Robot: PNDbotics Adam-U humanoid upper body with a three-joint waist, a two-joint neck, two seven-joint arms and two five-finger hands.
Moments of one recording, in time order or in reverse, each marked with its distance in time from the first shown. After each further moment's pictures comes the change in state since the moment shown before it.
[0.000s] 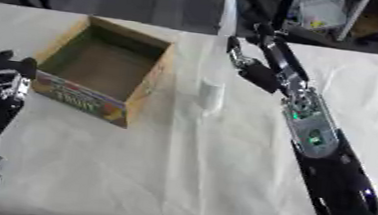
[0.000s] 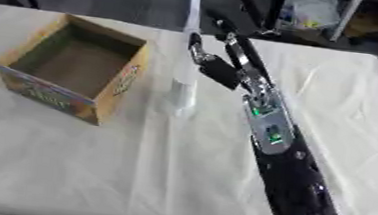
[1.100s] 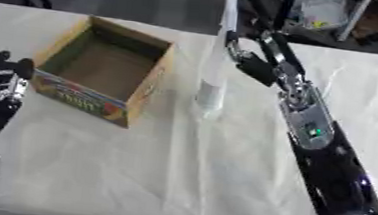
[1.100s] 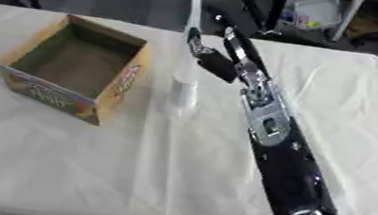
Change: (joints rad) left arm -0.001 -0.001 0.000 0.000 0.000 0.001 -0.001; right arm -0.043 0.001 -0.021 0.068 0.031 0.007 -0.014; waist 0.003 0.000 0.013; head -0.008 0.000
